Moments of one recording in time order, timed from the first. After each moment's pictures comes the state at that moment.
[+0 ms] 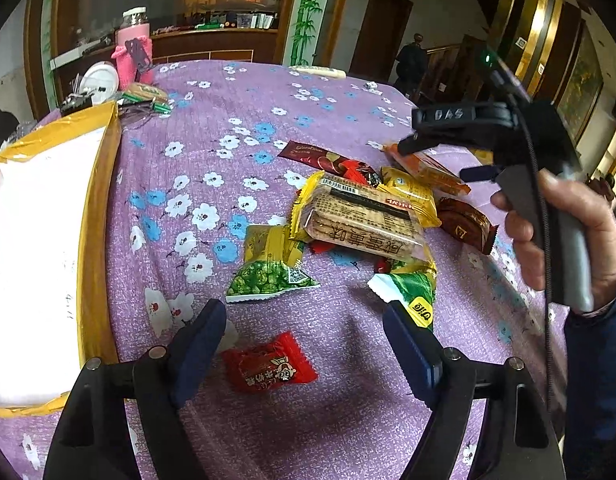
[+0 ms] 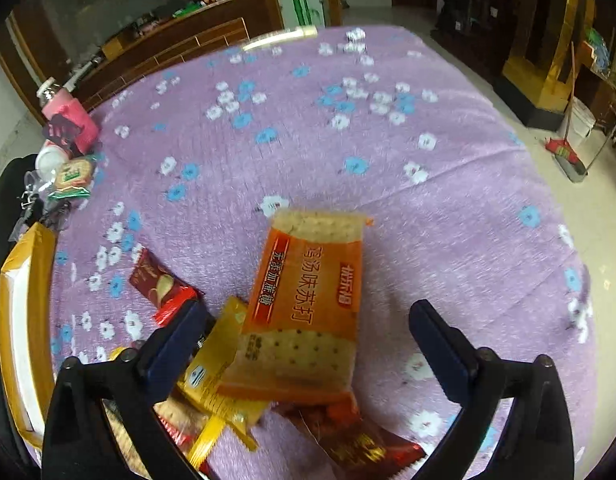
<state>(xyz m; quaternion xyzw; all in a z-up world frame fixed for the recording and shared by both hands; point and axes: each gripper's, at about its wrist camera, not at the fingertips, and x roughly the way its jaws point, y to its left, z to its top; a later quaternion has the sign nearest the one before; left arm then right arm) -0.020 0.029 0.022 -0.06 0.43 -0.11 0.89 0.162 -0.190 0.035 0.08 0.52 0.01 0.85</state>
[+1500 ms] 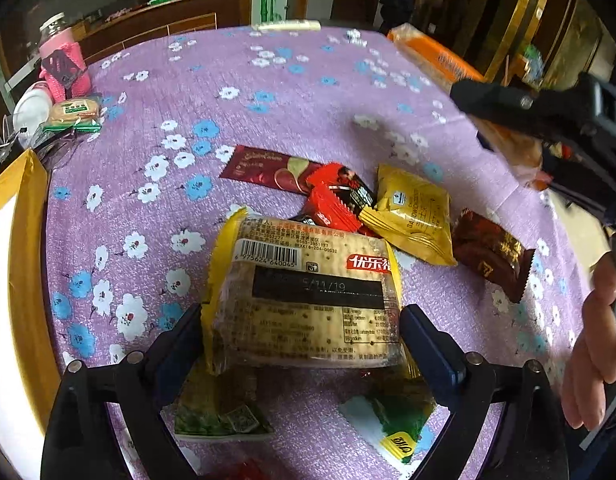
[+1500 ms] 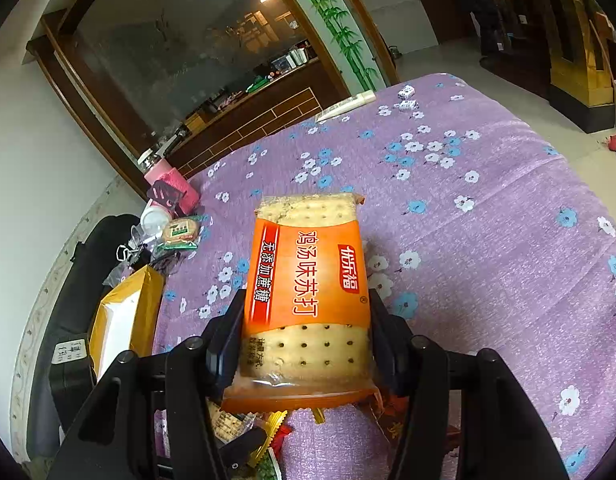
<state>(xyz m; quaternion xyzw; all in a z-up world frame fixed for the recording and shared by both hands) 0.076 -0.017 0.015 0.01 0.51 -0.13 0.85 0.105 -0.207 0.073 0.19 0.39 0.16 0.89</state>
